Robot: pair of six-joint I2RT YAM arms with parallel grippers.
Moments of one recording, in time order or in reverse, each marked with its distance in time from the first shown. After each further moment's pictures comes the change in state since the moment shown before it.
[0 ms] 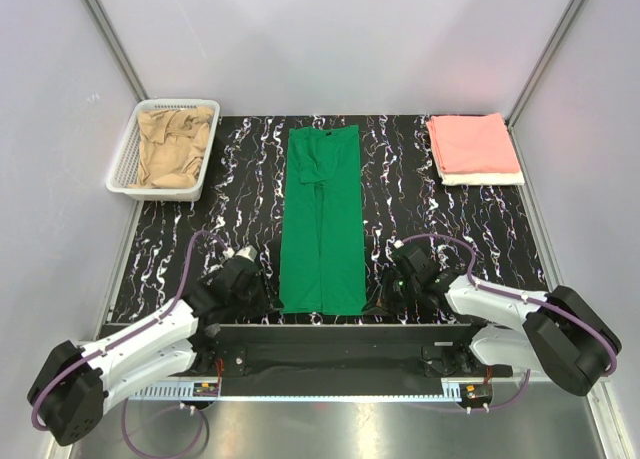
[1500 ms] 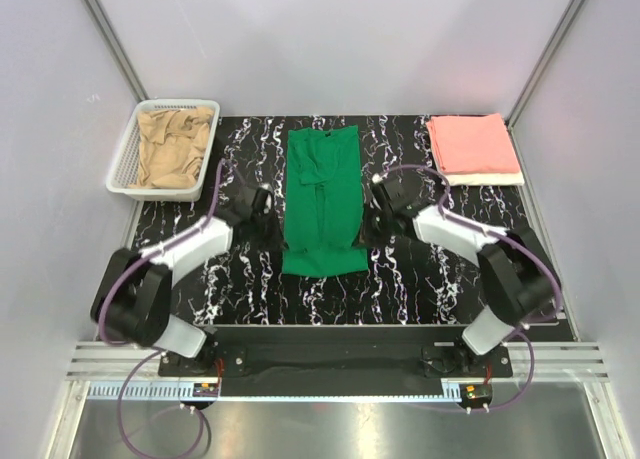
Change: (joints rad) left arm 0.253 0.606 0.519 0.007 0.113 0.294; right arm -0.142 0.411 0.597 -0.214 0.130 -0.349
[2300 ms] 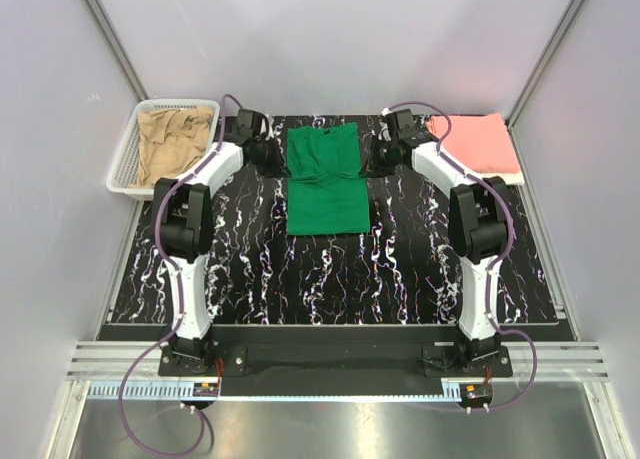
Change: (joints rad) left arm 0.240 0.698 0.900 -0.117 0.176 0.187; right arm -0.265 0.529 0.762 -0.121 -0.079 -0.227
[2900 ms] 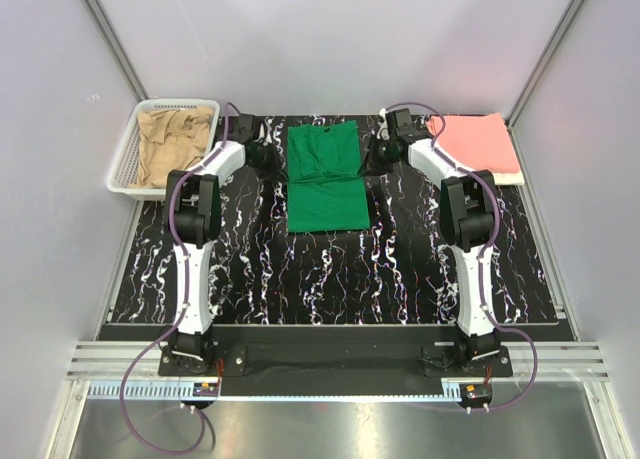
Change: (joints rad) left arm 0.050 0.222 0.169 -0.048 0.026 0.006; right arm -0.034 0.171 0.151 -0.013 -0.062 -0.049
